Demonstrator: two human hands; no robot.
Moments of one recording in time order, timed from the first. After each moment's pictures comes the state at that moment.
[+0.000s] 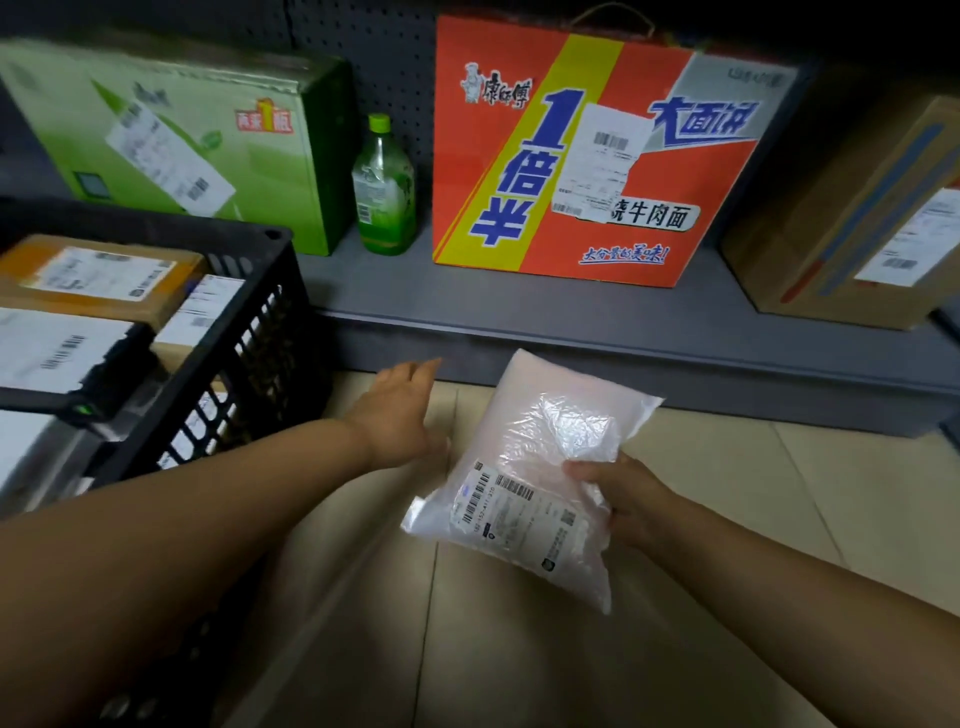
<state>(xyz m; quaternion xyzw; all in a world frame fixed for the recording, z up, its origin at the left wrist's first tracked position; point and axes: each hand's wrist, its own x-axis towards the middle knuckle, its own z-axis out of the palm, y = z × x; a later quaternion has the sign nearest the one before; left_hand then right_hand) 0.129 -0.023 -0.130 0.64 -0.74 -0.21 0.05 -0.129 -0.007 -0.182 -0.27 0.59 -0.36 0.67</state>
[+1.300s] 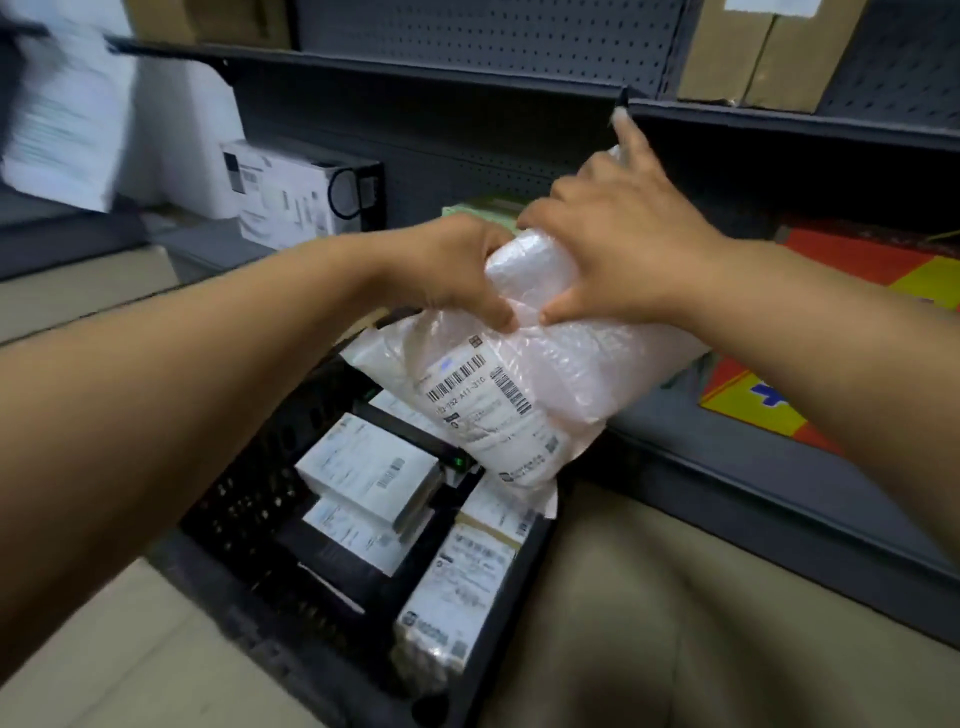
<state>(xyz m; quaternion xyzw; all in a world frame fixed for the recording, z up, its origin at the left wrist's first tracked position) 0.408 0.063 0.115 0.65 -0.68 -0.21 0.25 0.243 -0.007 0.139 -0.91 0.21 -0.11 -0.33</state>
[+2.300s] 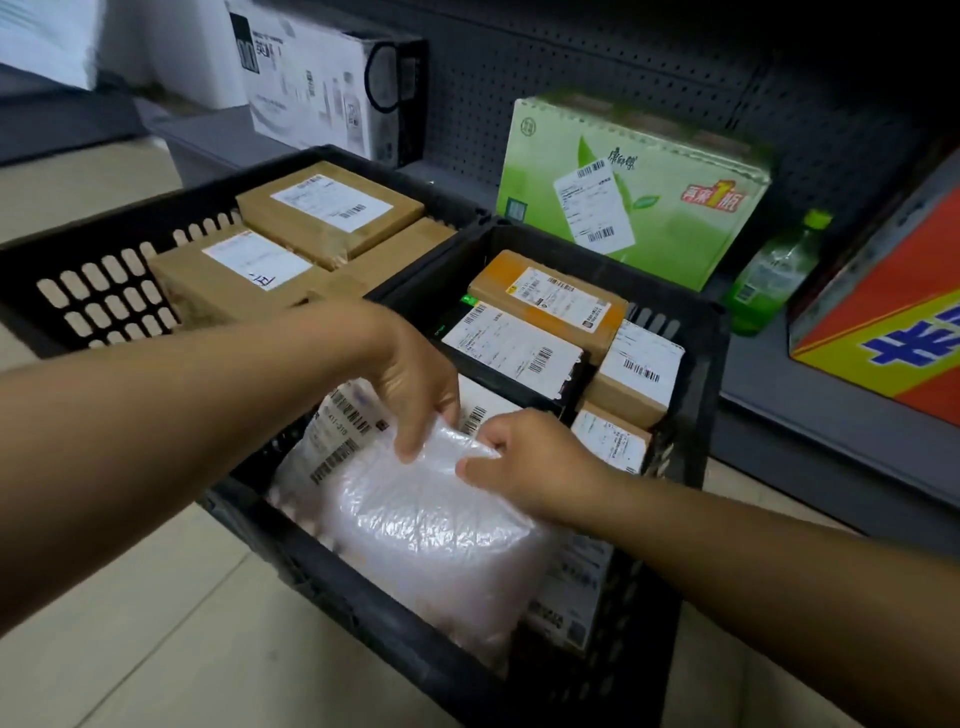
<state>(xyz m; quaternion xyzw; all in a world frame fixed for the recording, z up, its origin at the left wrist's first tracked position) 0.525 0.088 -0.033 0.60 -0.67 -0.37 -0.24 0.354 0.084 -0.071 -0.86 0.36 -0.01 0.35</state>
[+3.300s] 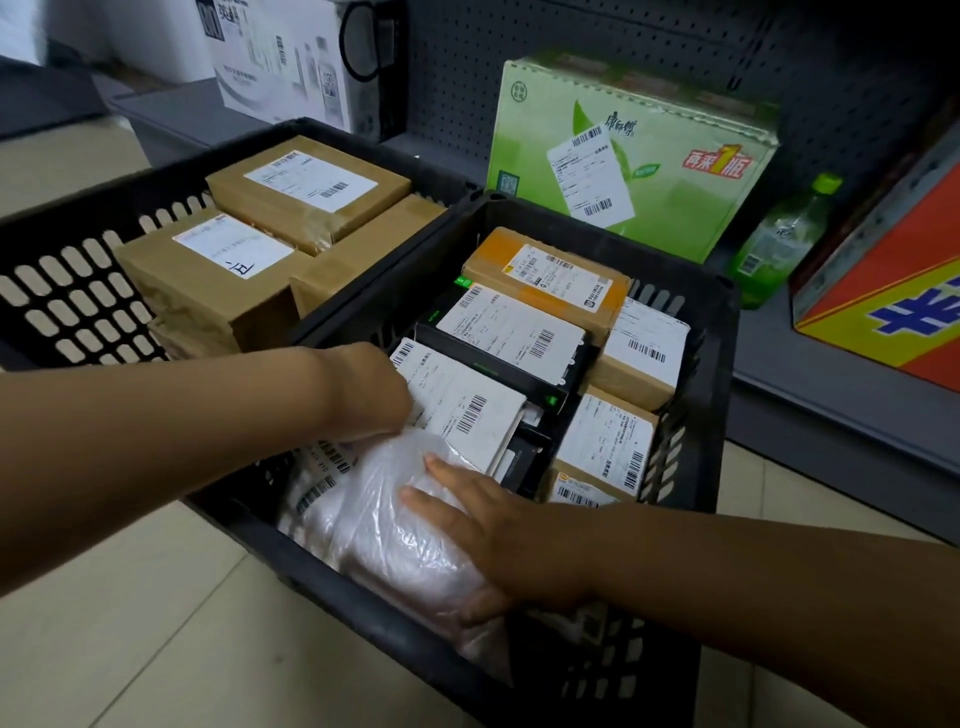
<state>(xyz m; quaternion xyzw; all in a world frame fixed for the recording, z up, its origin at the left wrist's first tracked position) 0.542 0.113 -0.071 0.49 -0.73 0.01 -0.47 0.343 0.099 -0.114 -0.94 0.09 0.24 0.21</state>
